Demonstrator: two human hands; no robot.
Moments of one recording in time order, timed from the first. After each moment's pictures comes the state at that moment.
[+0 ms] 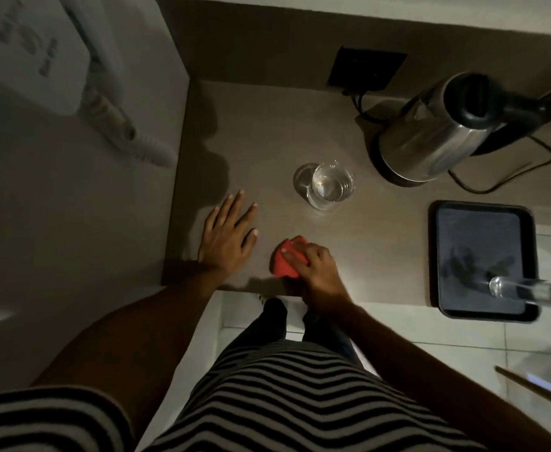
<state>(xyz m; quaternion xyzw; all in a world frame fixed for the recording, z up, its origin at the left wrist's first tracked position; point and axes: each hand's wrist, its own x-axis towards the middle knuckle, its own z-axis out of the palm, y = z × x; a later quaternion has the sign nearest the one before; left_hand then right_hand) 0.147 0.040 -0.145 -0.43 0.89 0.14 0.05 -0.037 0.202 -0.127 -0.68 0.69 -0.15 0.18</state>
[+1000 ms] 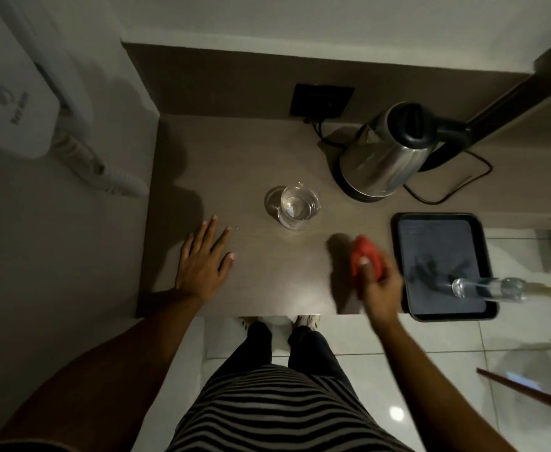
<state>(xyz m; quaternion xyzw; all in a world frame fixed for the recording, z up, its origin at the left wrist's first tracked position) 0.144 0.042 -0.143 -0.43 0.89 0.16 0.03 -0.121 0.252 -0.068 -0.18 0.83 -0.47 0.23</state>
